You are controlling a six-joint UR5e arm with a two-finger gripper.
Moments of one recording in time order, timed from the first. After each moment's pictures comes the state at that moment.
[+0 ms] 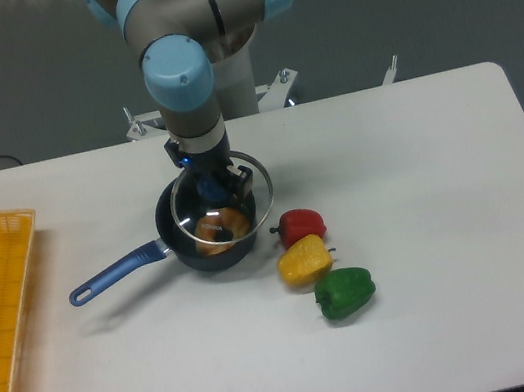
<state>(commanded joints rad) 2.30 -1.65 -1.94 -1.13 1.57 0.94</state>
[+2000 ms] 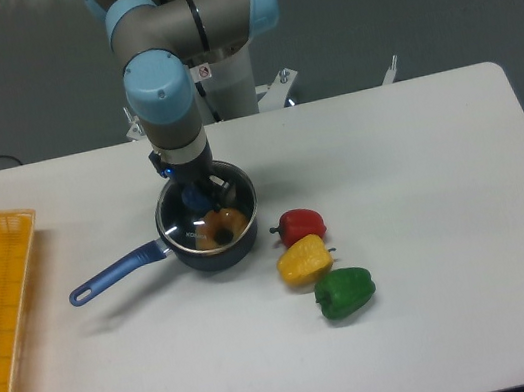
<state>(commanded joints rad) 2.27 -1.68 -1.98 -1.07 1.56 0.90</state>
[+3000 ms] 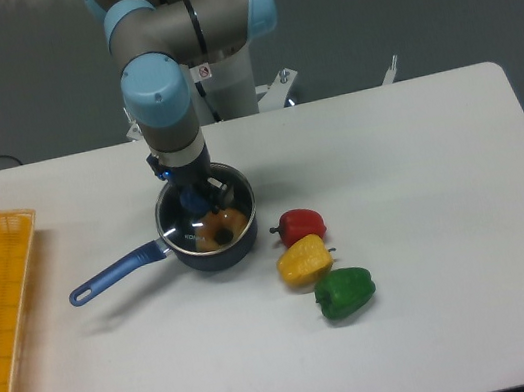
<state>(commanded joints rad) 2.25 -1.69 -1.98 -1.05 1.56 0.87</state>
